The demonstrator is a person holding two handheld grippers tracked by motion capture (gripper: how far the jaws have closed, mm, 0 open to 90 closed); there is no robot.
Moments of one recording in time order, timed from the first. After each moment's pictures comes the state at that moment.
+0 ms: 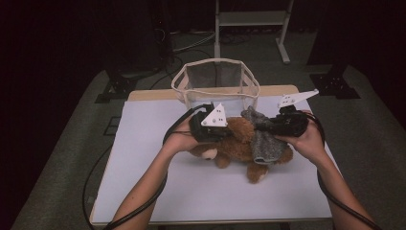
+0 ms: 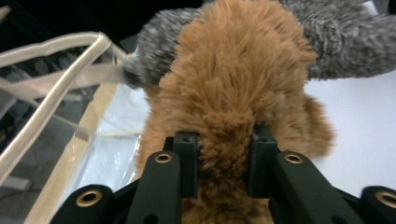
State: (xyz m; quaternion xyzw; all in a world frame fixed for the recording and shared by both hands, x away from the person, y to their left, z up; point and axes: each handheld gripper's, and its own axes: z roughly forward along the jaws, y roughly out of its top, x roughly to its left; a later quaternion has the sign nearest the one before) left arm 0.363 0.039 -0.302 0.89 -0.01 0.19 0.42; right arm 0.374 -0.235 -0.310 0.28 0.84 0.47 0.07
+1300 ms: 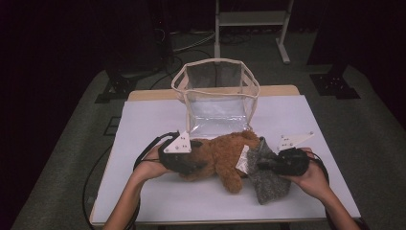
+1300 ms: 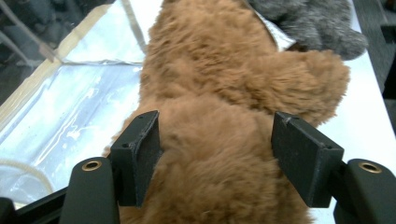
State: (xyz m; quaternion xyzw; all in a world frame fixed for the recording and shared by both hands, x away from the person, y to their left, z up) left arm 0.332 0.127 -0.366 0.89 0.06 0.14 0.44; right arm 0.311 -0.244 -0.392 0.27 0.87 0.42 0.05
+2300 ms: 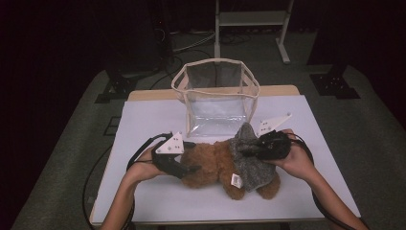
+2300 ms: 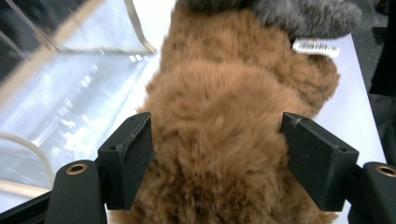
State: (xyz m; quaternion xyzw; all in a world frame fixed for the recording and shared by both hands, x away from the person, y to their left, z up) left arm 0.327 0.142 -0.368 0.89 0.07 0.12 0.43; right arm 0.340 -0.192 -0.351 0.21 0.89 0.40 0.06
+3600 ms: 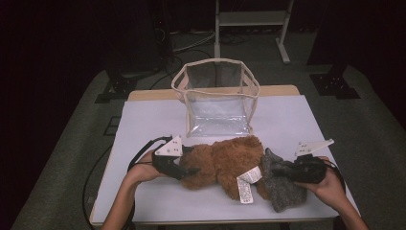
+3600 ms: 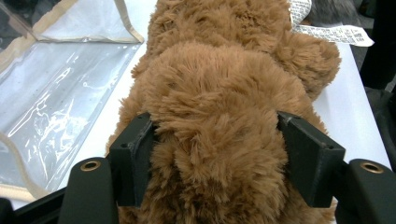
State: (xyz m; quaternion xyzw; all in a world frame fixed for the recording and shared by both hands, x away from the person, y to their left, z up) left arm 0.331 0.147 -0.384 0.89 0.05 0.10 0.44; right arm 0.295 -0.286 -0.403 0.32 0.85 0.42 0.03
